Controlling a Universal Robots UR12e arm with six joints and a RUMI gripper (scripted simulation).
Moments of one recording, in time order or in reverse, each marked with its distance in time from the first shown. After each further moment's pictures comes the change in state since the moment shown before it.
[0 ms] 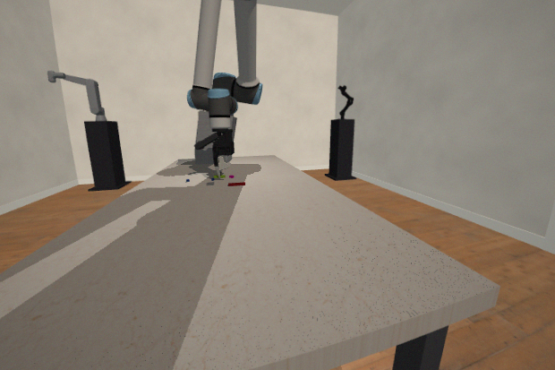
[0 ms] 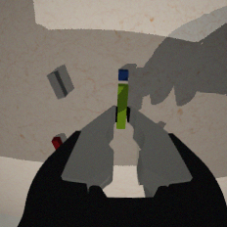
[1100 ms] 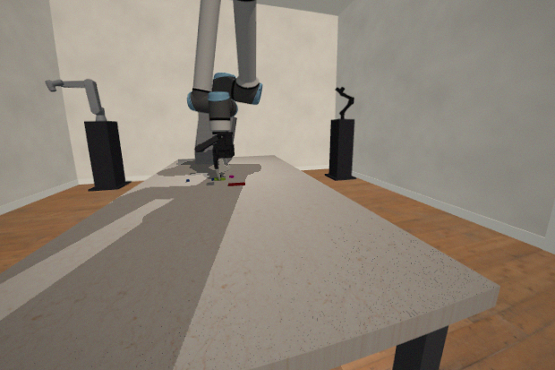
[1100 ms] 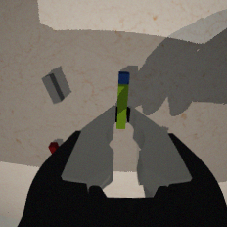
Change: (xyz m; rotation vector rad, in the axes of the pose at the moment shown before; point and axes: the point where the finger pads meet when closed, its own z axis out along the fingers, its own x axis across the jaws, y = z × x) arm 0.000 0.000 0.012 0.000 0.000 0.000
